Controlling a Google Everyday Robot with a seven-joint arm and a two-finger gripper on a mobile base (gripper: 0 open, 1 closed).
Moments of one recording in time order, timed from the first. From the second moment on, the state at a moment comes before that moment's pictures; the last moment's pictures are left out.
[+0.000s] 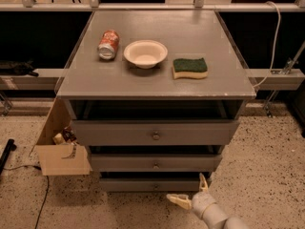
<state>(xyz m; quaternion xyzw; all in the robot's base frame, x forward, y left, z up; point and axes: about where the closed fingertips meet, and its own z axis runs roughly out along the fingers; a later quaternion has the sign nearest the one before) 0.502 -0.145 0.376 -0.20 0.77 0.17 0.58</state>
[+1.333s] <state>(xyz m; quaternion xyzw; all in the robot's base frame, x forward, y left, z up) 0.529 -0.218 0.276 -0.15 0.85 0.05 0.51</state>
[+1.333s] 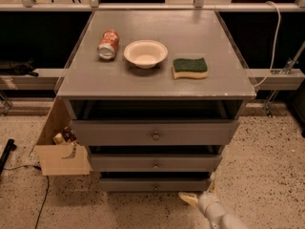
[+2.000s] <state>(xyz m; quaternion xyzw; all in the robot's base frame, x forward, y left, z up) 0.548 -0.207 0.262 -0.22 0.84 0.03 0.49</state>
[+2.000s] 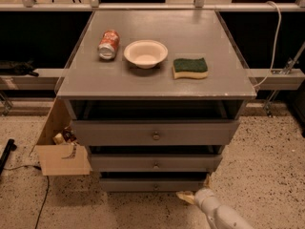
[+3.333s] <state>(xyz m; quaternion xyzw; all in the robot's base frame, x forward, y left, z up) 0.569 -0.216 0.240 -0.29 0.83 -0.02 0.49</state>
